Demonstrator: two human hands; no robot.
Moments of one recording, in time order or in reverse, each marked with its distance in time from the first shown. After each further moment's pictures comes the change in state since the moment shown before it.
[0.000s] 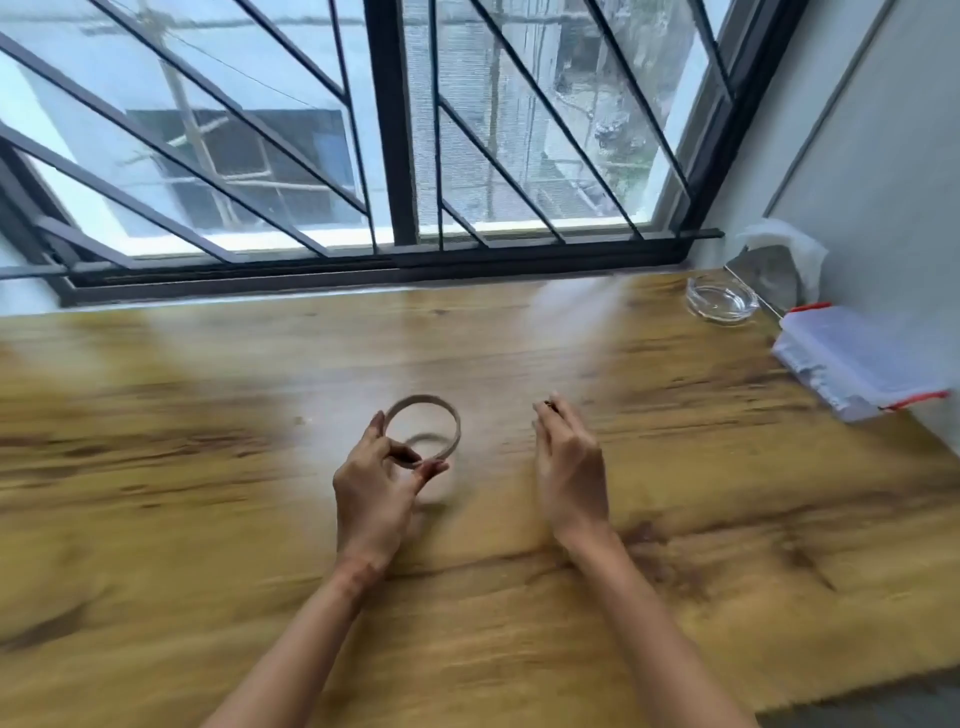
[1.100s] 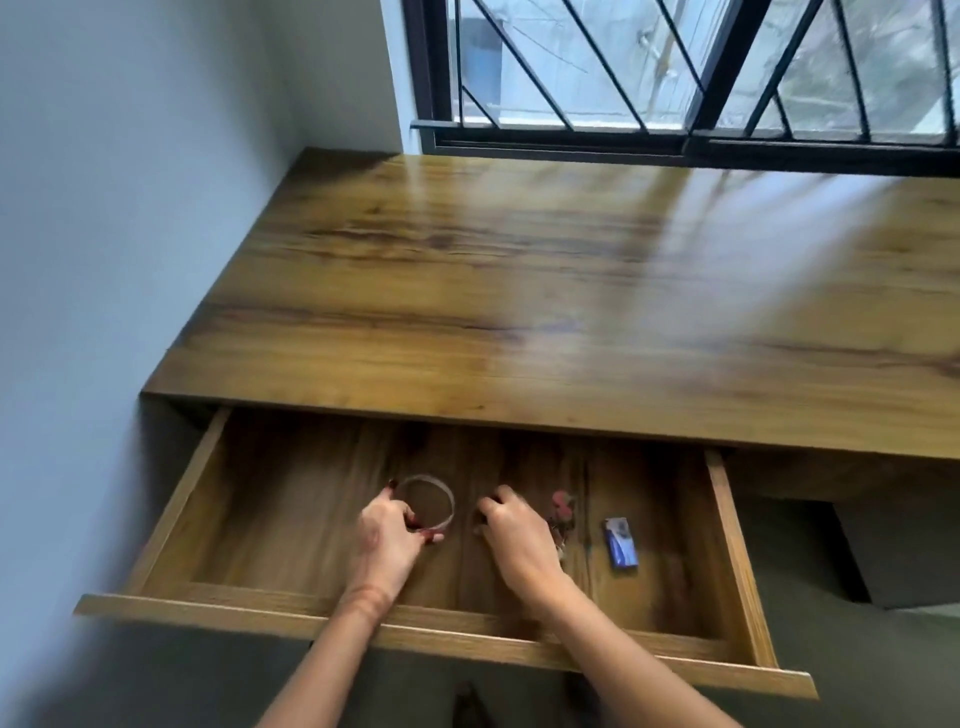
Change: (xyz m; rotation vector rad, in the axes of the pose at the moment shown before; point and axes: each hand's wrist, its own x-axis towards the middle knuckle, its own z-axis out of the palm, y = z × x) left_hand -0.236 -0.248 -0.394 0.428 -0.164 -0.484; right_hand -0.389 -0.352 0.097 -0.095 -0.910 -0.221
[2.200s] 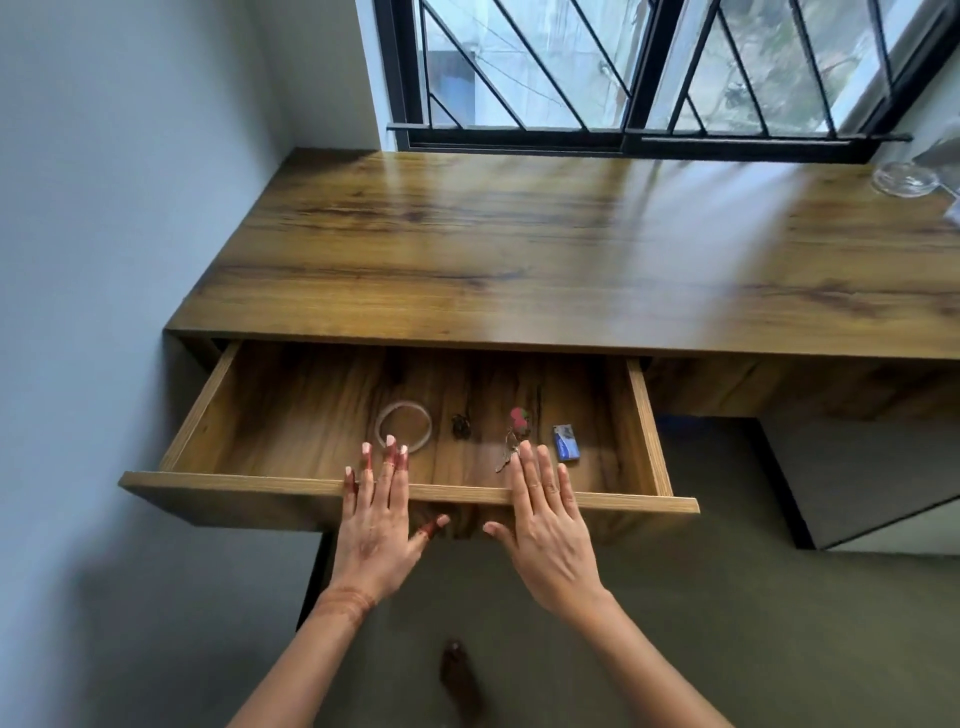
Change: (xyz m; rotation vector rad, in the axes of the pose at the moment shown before) left_hand -0.126 -0.050 0.012 0.565 0.090 0.485; right_hand -0.161 0.026 0.008 -0.323 0.353 -0.059
